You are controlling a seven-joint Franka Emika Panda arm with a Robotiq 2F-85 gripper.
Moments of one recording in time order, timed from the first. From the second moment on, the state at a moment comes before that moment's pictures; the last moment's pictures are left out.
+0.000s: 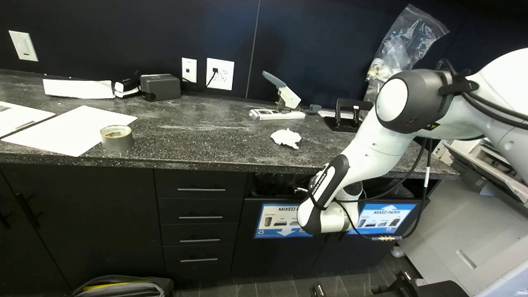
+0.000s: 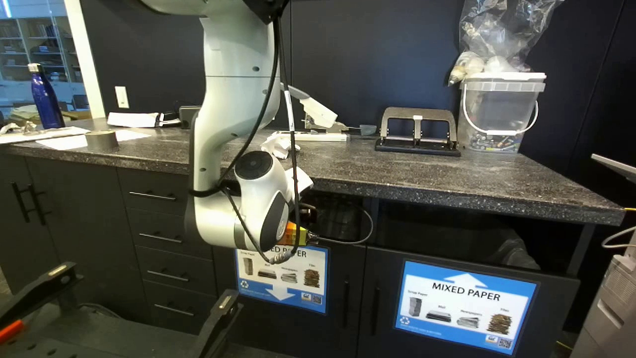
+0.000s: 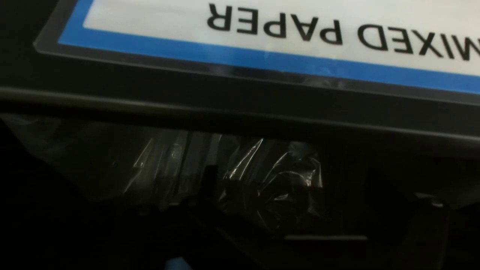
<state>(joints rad) -0.06 1.20 -0.01 -1.90 -0.10 3.89 -0.08</state>
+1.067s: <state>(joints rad) 0.04 0.57 0.03 -2.52 -0.23 3.33 -0.15</state>
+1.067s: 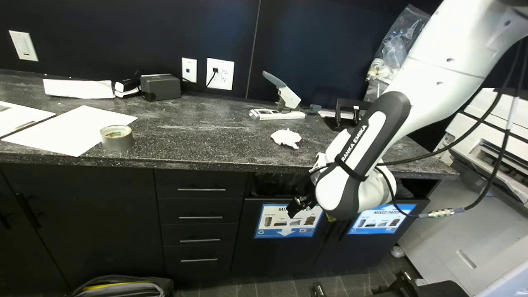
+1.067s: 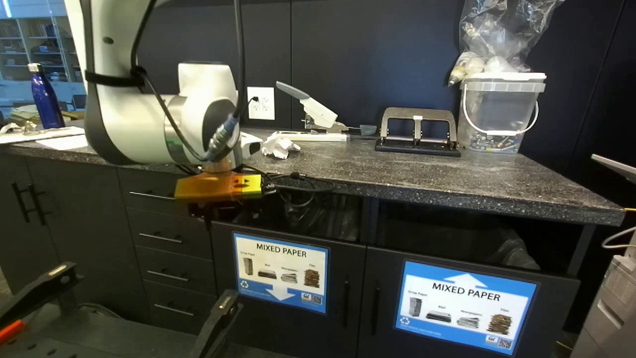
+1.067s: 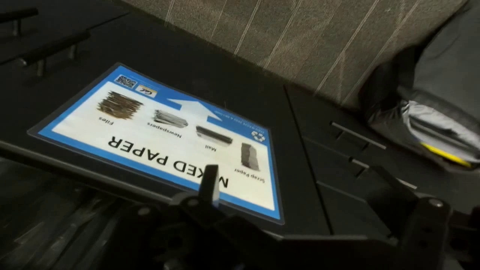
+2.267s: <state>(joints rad) 0.07 0.42 0.03 -1.93 -0.25 2.61 -0.23</state>
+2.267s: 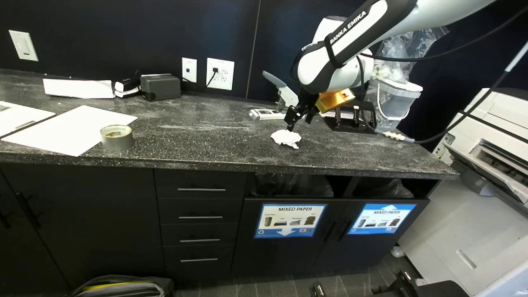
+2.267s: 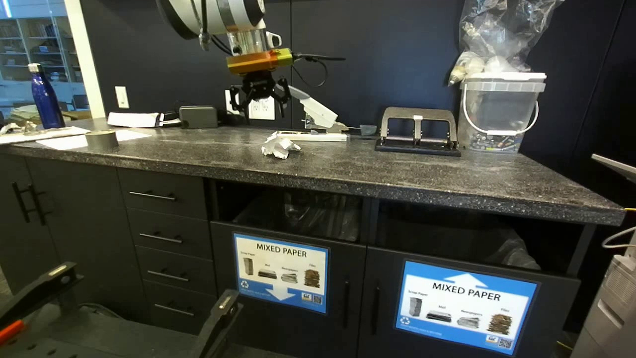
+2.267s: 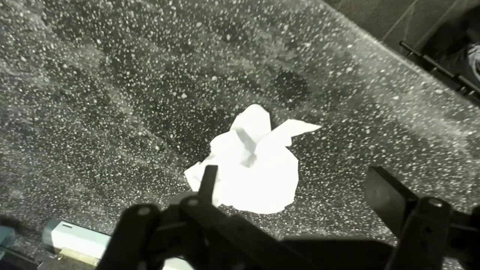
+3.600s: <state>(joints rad) 0.03 0.94 0.07 -1.23 -0.21 2.25 -0.40</state>
